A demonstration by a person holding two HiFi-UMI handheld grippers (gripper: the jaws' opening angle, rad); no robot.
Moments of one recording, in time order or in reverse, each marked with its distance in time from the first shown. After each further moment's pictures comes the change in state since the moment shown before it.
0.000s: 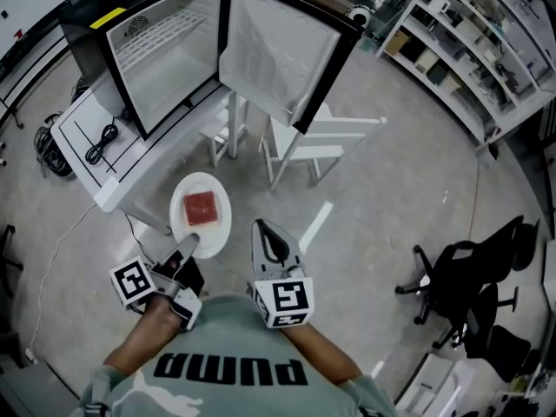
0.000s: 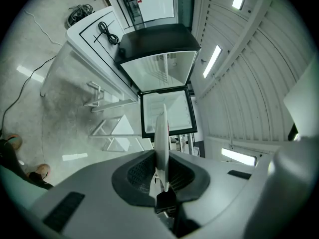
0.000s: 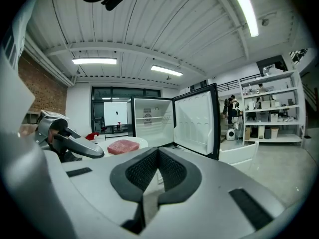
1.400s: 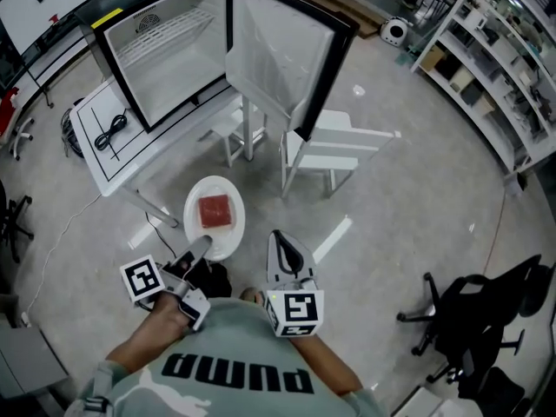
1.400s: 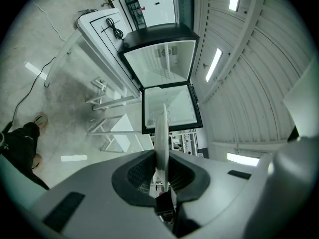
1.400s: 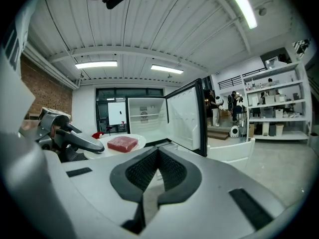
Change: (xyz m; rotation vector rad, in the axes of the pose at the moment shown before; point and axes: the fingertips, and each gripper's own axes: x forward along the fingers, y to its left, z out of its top) left arm 0.073 0.000 -0.081 -0.014 -0.099 0.034; right arm -0.036 -0.111 -0.022 0.014 0.015 0.067
